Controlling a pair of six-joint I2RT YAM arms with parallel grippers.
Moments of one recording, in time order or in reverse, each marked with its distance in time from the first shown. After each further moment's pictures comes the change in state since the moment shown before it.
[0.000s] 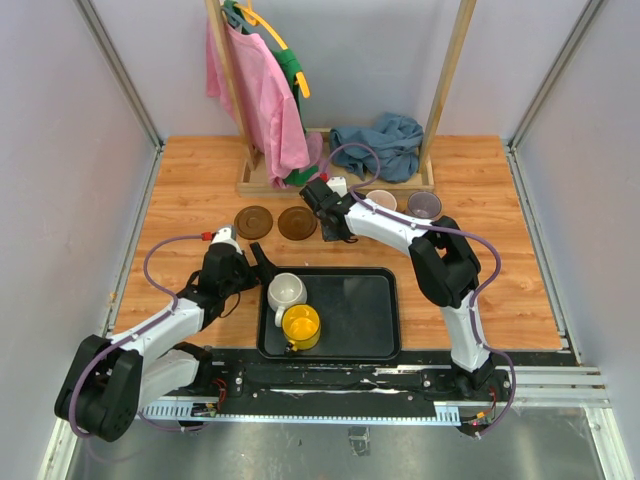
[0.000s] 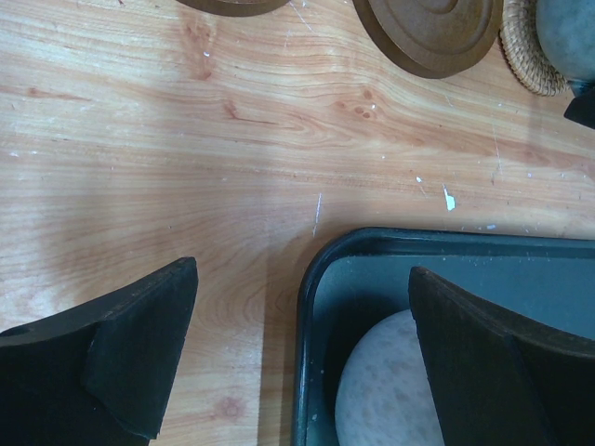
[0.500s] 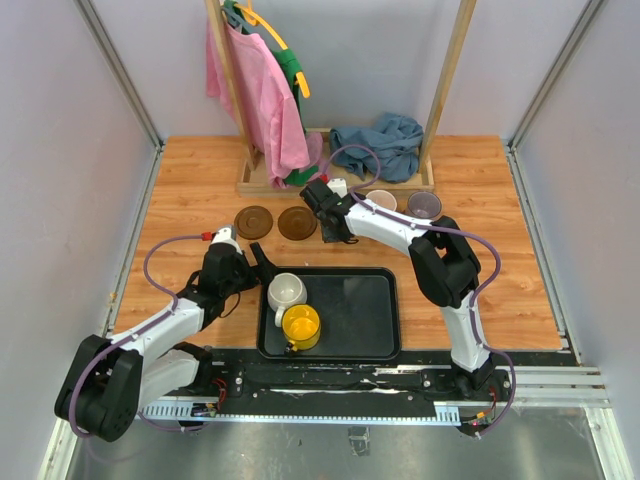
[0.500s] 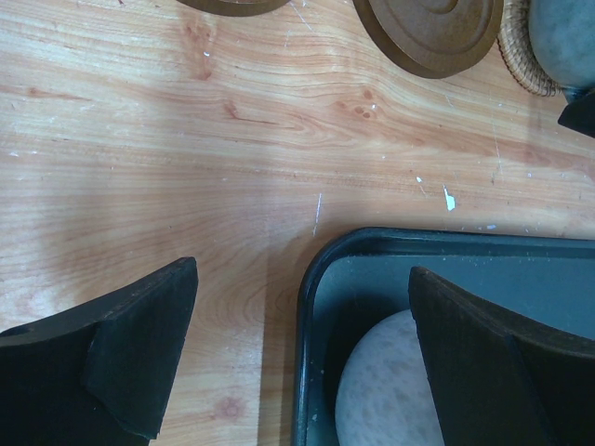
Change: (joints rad) left arm 0.000 0.000 0.000 0.000 0.000 0.000; right arm 0.000 0.000 -0.008 0.000 -0.019 0.011
